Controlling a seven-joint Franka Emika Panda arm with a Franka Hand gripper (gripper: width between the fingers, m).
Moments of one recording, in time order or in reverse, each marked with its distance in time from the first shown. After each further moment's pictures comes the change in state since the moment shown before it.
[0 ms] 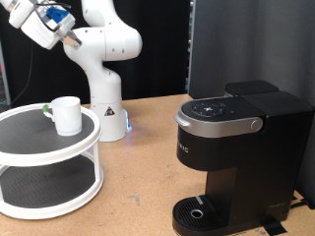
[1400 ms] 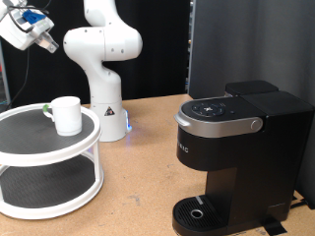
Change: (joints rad) arm -0.052 -0.007 -0.116 0.033 -0.111 -0.040 -0.107
